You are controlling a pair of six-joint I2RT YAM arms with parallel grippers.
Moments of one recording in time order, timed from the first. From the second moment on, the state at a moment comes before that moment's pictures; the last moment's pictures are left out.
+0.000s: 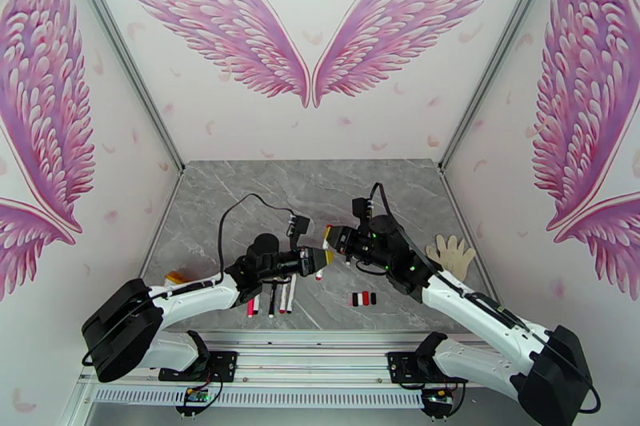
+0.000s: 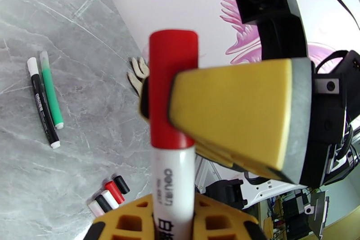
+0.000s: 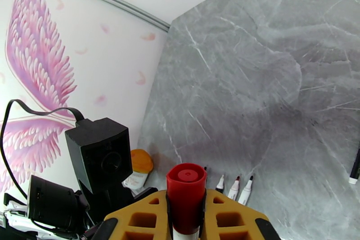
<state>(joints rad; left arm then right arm) -0.83 1.39 0.61 0.60 0.46 -0.90 0.65 1.09 0.76 -0.05 -0.22 0.89</state>
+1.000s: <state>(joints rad) -0.85 1.33 0.61 0.55 0.55 -0.79 0.61 1.06 0.80 -0.15 -0.37 0.83</state>
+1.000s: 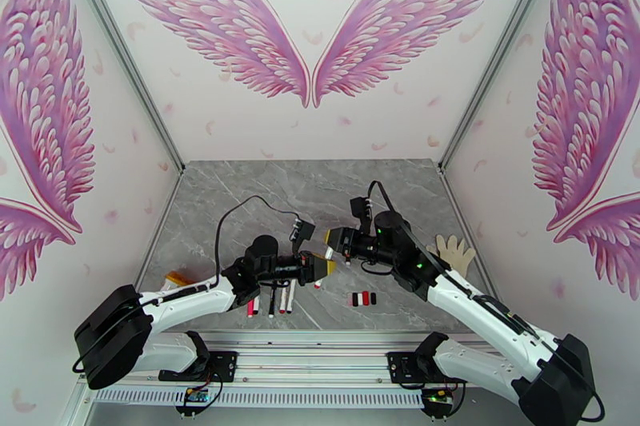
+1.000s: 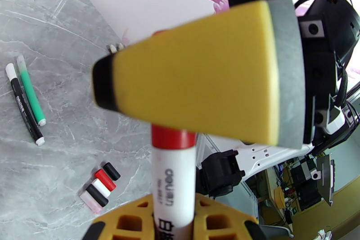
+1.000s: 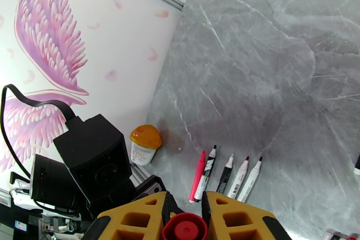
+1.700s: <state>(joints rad) -0.99 1.31 0.76 0.21 0.26 -0.60 0.58 1.06 0.96 -0.45 -0.32 0.81</state>
